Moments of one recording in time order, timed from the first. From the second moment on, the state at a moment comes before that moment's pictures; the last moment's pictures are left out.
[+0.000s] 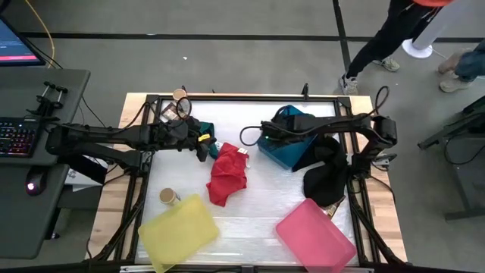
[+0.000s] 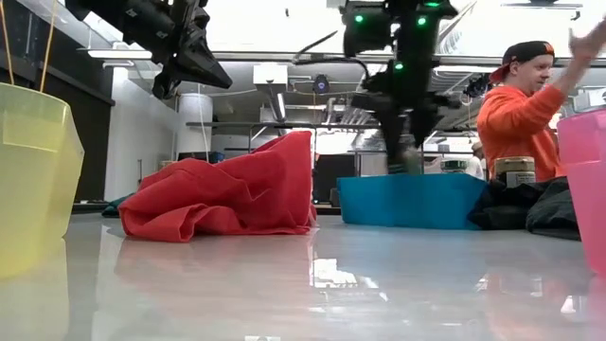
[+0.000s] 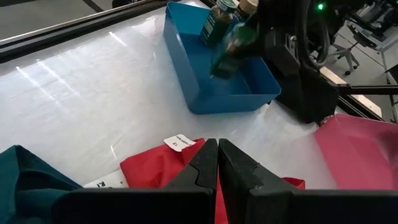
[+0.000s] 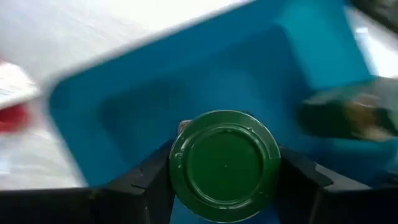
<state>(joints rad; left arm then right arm) 0.09 1.02 0.71 -0.23 -0.22 -0.56 -0.16 1.70 1.33 -1.09 0.42 0.90</state>
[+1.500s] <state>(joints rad) 0.09 1.02 0.71 -0.24 -0.22 -0.58 -0.42 1.24 0.84 -0.82 0.23 0.31</state>
